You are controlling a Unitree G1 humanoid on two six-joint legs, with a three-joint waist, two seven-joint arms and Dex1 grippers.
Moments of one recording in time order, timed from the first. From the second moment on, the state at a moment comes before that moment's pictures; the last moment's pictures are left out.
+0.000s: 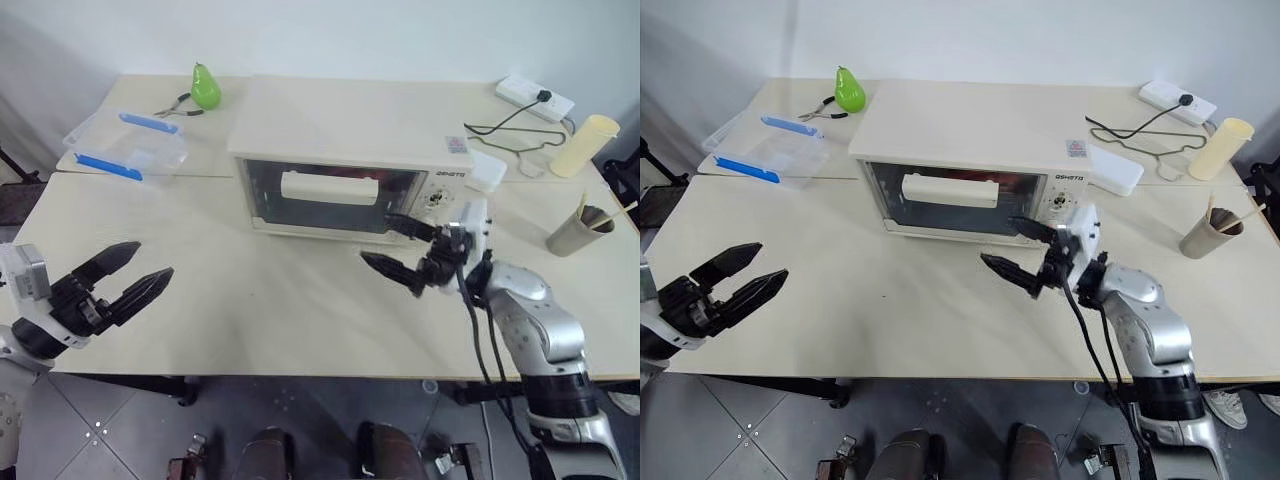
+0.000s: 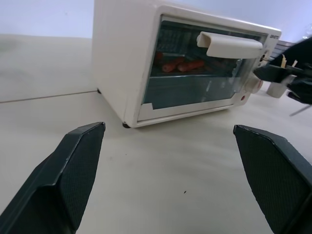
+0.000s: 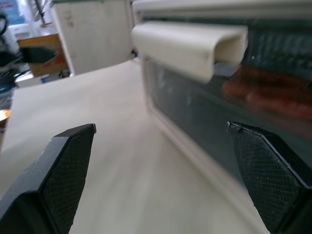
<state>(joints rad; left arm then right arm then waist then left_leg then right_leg) 0.11 0.72 0.63 -0.28 -0.90 0.45 -0.82 -0.44 -0.45 -0.04 -0.12 0.58 0.36 0.87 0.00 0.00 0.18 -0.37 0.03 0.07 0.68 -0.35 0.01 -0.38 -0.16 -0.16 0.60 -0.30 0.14</state>
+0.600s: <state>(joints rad) 0.09 0.71 0.58 -0.32 -0.91 0.53 -0.77 -0.47 -0.42 0.05 -0.06 0.48 0.14 1.09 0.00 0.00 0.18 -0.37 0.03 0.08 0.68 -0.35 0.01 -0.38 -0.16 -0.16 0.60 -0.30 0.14</state>
